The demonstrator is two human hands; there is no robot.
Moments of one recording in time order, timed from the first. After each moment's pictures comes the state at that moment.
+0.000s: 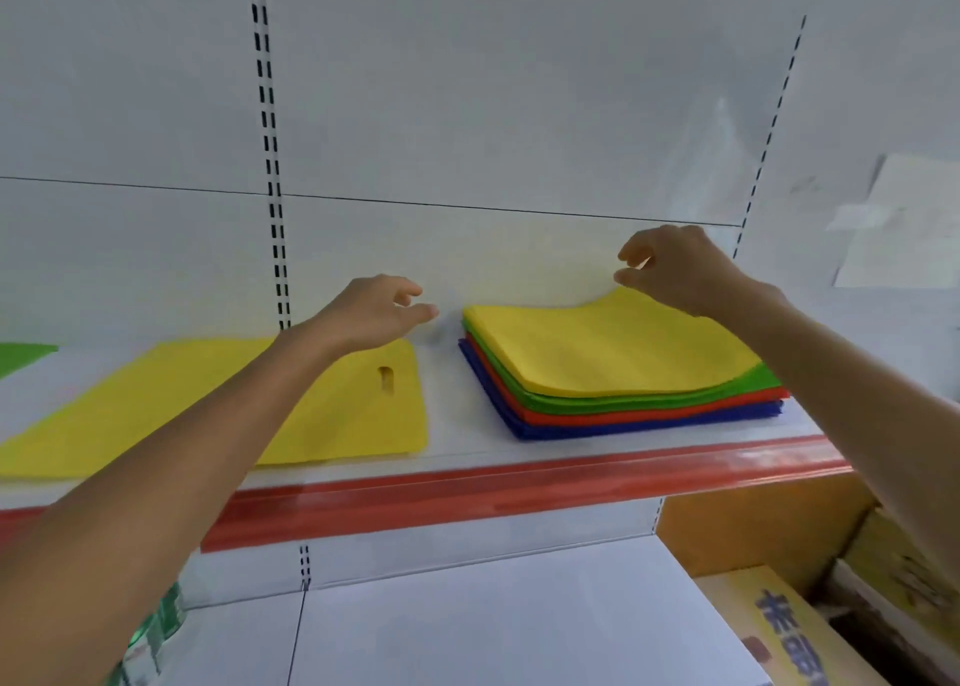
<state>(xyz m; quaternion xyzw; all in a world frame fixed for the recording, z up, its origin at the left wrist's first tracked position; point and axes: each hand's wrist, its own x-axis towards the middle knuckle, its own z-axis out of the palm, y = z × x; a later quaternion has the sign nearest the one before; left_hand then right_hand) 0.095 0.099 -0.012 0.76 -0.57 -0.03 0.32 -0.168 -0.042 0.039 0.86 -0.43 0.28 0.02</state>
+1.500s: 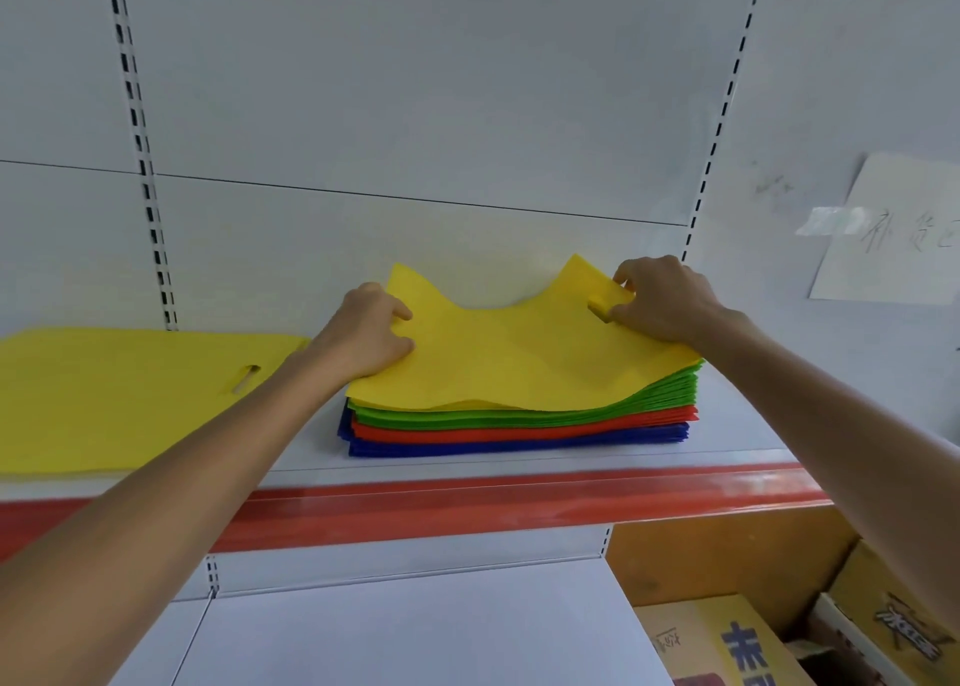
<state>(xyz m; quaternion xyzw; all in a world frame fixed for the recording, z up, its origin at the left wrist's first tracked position) -0.025 -0.006 -0.035 0.79 -0.54 0.06 0.29 -0.269 -0.167 0.014 0.86 -0.46 0.20 0.09</state>
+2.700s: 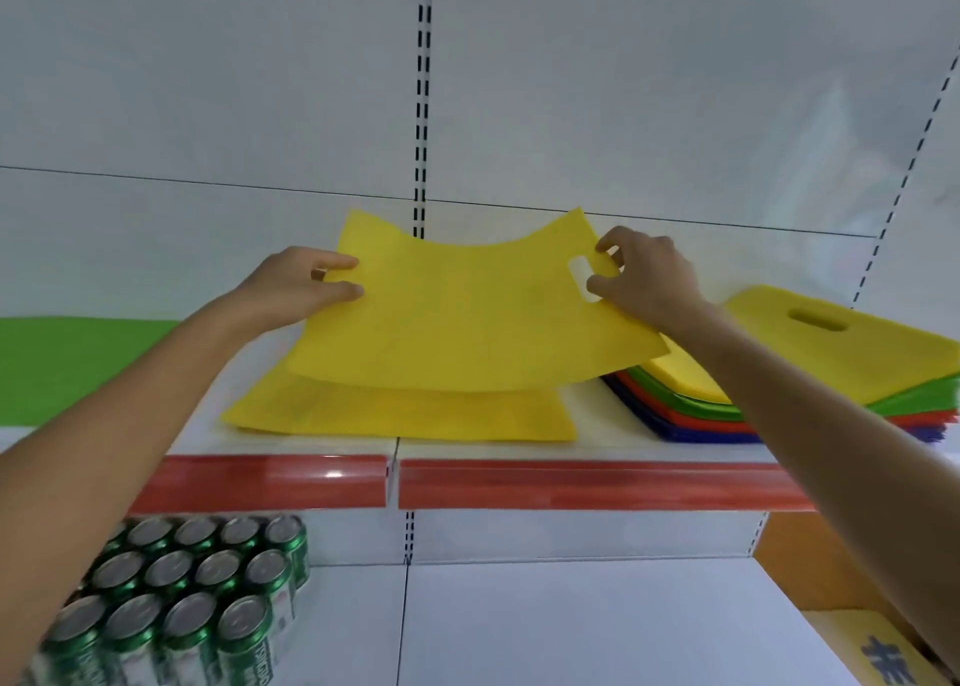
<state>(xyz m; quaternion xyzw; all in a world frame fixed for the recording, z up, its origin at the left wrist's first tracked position) 0.212 0.217 0.001 0.78 -0.47 -0.01 0.42 -0.049 0.018 0.022 0.85 -0.41 0.34 -0.01</state>
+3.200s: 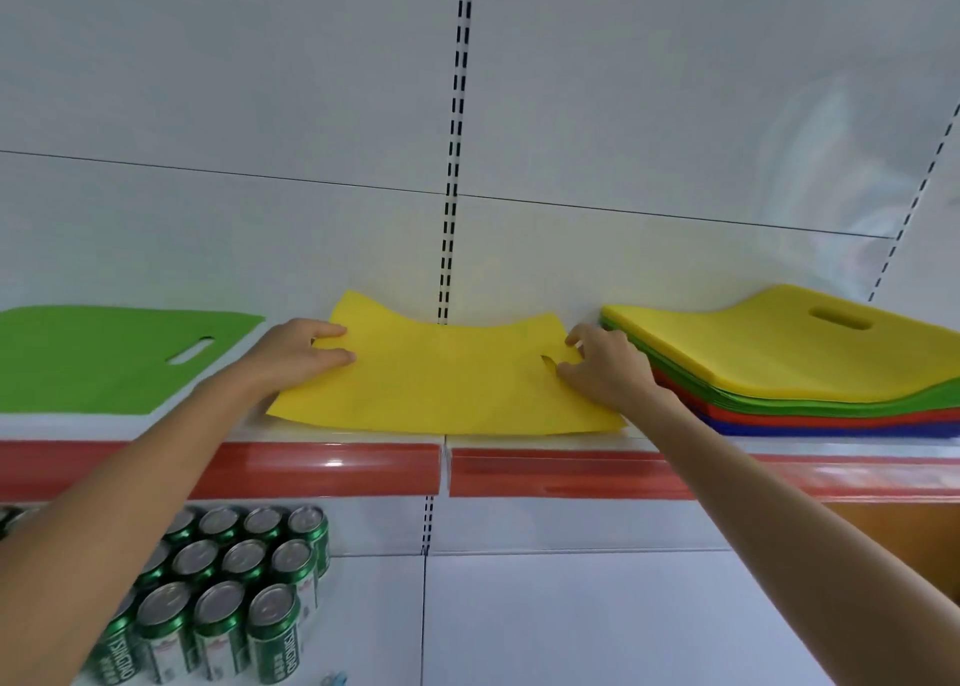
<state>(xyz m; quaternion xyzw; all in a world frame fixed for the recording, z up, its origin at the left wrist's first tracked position) 0.259 0.252 -0.068 0.82 -0.43 -0.06 0.37 0.002 0.058 -0.063 0.87 -0.44 0.21 -0.05</state>
